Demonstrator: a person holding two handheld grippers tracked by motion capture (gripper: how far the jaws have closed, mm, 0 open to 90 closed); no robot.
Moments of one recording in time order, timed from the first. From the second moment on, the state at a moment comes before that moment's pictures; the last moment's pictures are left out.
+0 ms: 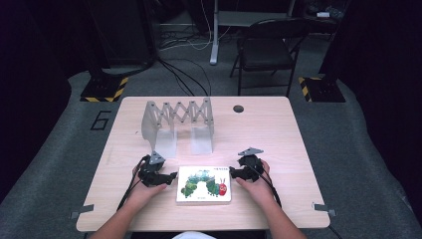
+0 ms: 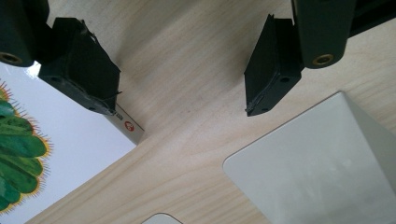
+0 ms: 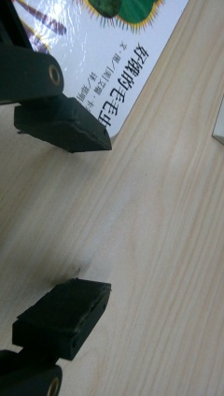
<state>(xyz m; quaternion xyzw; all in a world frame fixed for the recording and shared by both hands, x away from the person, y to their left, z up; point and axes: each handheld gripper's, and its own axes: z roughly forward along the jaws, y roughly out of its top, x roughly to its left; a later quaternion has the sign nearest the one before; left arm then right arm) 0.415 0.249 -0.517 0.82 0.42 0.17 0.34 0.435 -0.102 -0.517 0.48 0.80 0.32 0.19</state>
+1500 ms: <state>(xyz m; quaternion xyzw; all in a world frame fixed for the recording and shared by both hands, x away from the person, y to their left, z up) 0.366 0.216 -0.507 0.86 0.34 0.11 0.37 0.431 -0.091 -0.496 0.48 0.81 0.33 0.12</state>
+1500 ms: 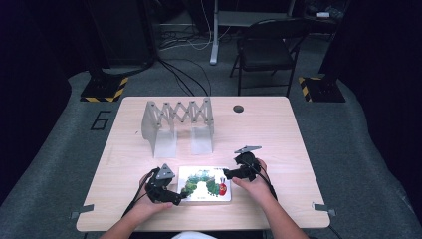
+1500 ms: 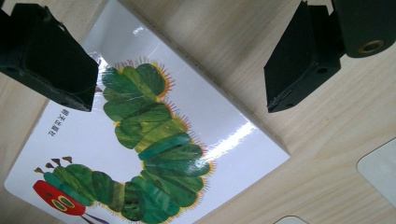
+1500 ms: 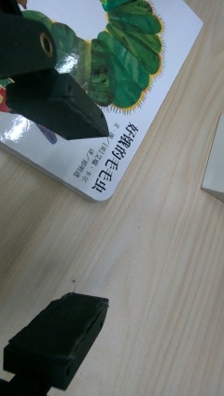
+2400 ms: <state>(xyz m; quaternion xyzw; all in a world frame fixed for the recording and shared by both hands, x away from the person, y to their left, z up) 0.356 0.194 -0.525 0.87 0.32 0.11 0.36 0.446 -0.084 -0.499 0.47 0.80 0.35 0.07</state>
